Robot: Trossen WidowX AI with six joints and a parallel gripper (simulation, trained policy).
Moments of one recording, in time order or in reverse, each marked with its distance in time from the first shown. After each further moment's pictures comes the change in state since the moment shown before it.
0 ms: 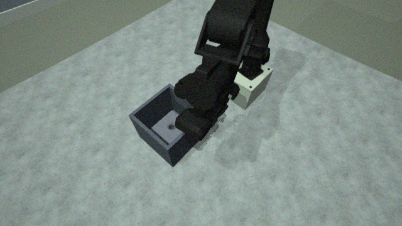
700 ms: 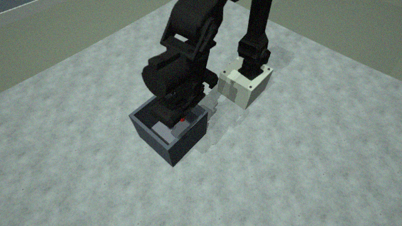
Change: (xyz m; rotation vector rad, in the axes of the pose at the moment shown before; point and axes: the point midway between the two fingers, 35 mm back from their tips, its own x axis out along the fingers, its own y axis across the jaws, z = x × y) arm 0.011 -0.012 0.067 0.045 -0.043 -0.107
